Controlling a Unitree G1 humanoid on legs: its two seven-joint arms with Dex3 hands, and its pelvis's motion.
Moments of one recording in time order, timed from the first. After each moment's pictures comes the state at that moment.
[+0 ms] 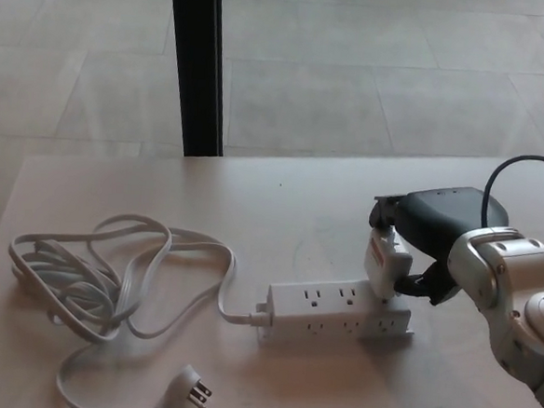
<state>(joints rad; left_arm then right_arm) -0.01 0.65 0.45 1.21 -0.14 -0.16 -0.13 -0.77 -0.48 0.59 0.36 -0.83 0.26 0.35</state>
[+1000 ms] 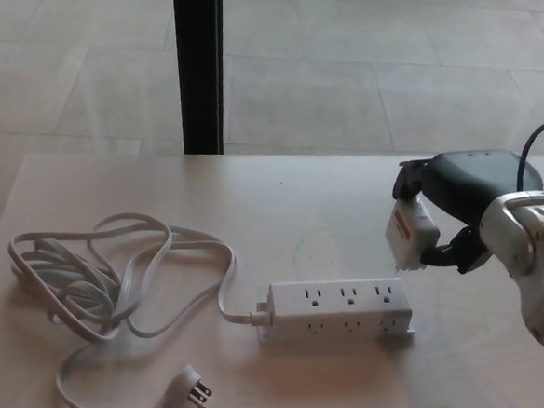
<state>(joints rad) 0.00 0.65 0.45 1.20 -0.17 -0.17 -0.13 -0.81 -0.55 0.49 0.32 -0.84 0.23 0.39</state>
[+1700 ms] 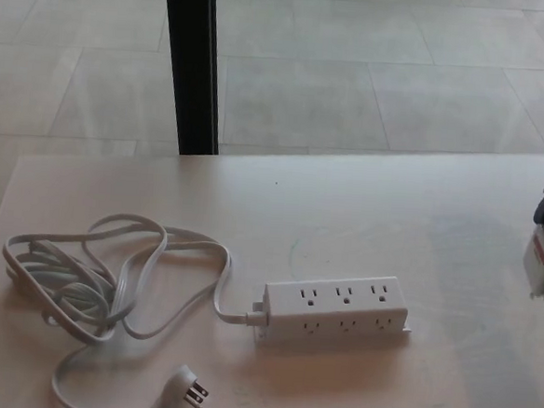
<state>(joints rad) 0.01 0.65 0.45 1.21 -0.17 -0.18 -0.13 -0.64 -0.76 0.36 0.41 -0.81 0.14 0.33</state>
